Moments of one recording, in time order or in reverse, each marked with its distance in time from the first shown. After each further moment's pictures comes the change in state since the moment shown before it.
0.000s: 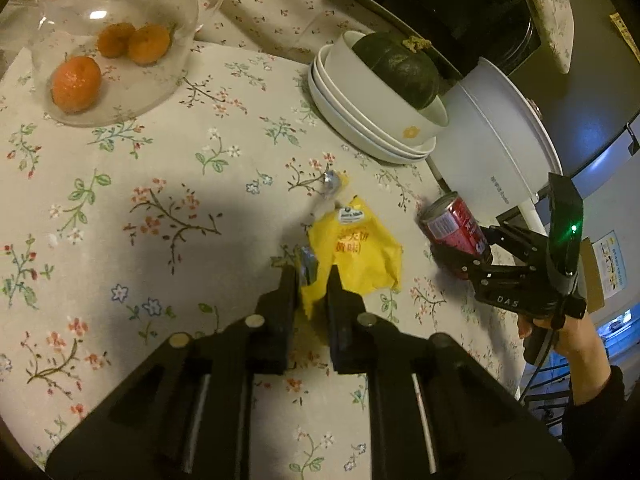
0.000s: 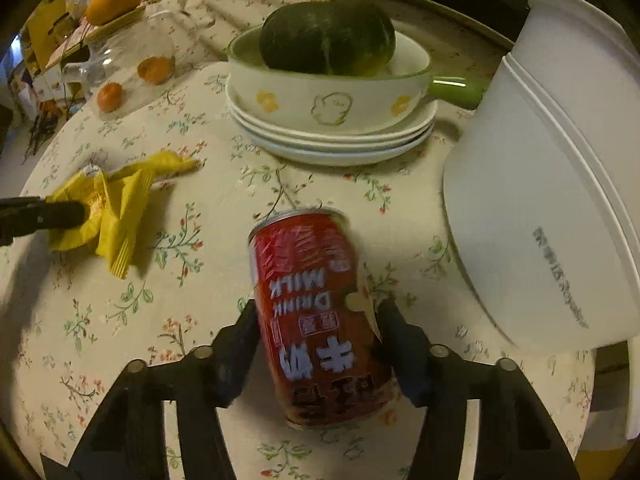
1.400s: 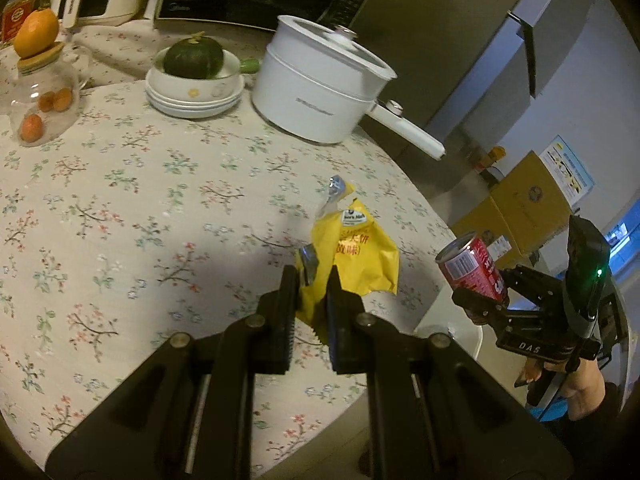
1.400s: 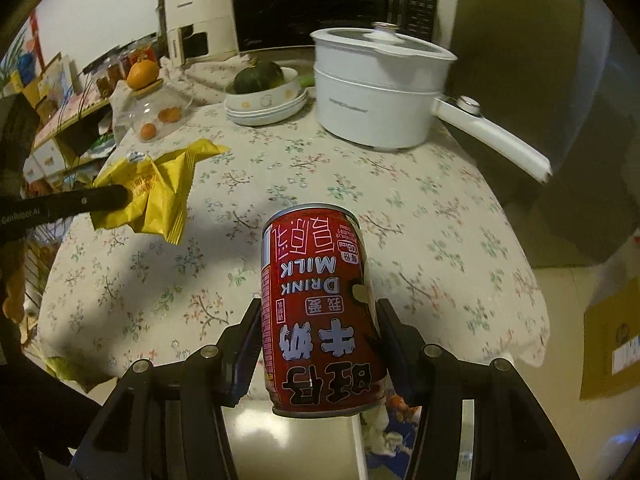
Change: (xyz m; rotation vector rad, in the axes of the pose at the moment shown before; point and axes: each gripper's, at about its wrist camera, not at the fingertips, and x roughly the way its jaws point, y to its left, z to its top) left arm -0.092 -0.182 -0.128 0.254 -0.013 -0.096; right arm -0.223 -0.001 -0.234 0.338 -0.129 -0.055
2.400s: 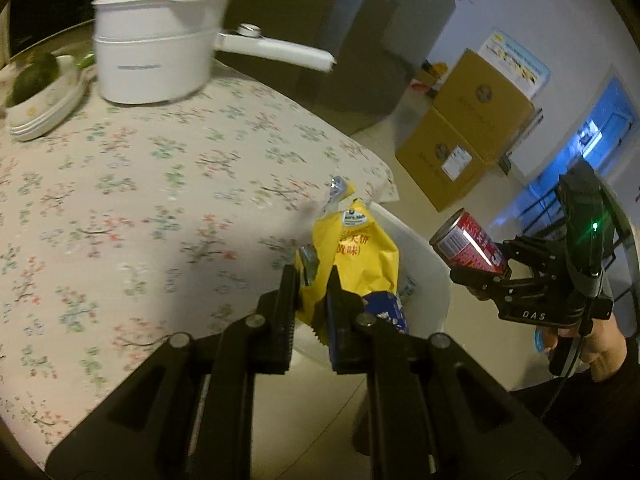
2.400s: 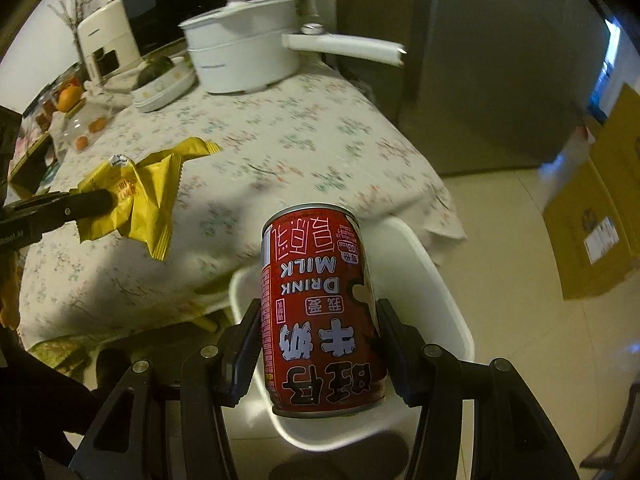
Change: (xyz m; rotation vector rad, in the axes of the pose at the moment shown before) left arm 0.084 -0.147 -0.044 0.289 0.164 -0.105; right arm -0.047 -0.120 -0.117 0.247 0.107 -0.128
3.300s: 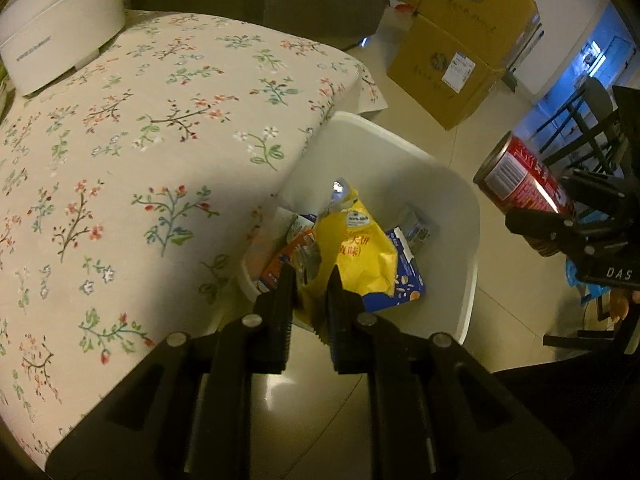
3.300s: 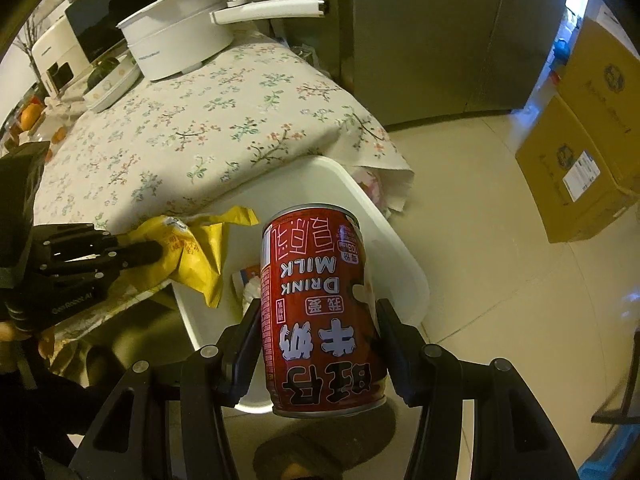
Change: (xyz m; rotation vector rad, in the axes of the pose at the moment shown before) left arm 0.103 -0.057 -0.026 0.163 0.220 0.057; right arm 0.009 -0.055 -0.033 0.124 0.090 -0.045
